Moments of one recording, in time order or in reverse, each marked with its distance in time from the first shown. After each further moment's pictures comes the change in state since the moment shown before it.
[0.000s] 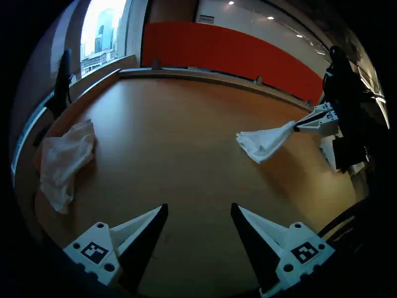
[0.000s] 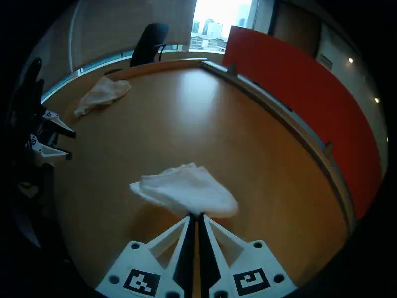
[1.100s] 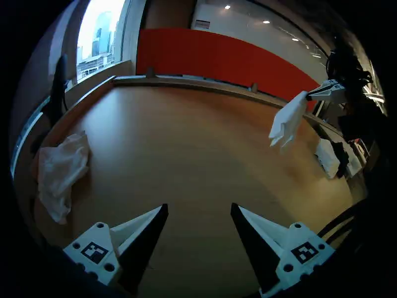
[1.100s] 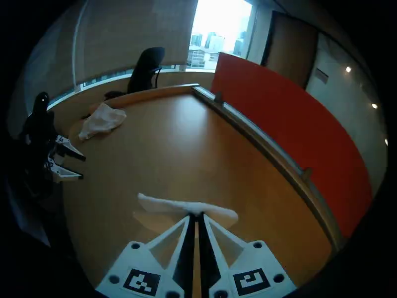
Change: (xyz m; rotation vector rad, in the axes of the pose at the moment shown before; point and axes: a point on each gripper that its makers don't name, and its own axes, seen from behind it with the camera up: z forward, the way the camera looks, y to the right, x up) left arm 0.028 0.014 0.002 -0.030 0.036 0.006; right arm 0.052 0.077 -0.082 -0.009 0.090 -0.010
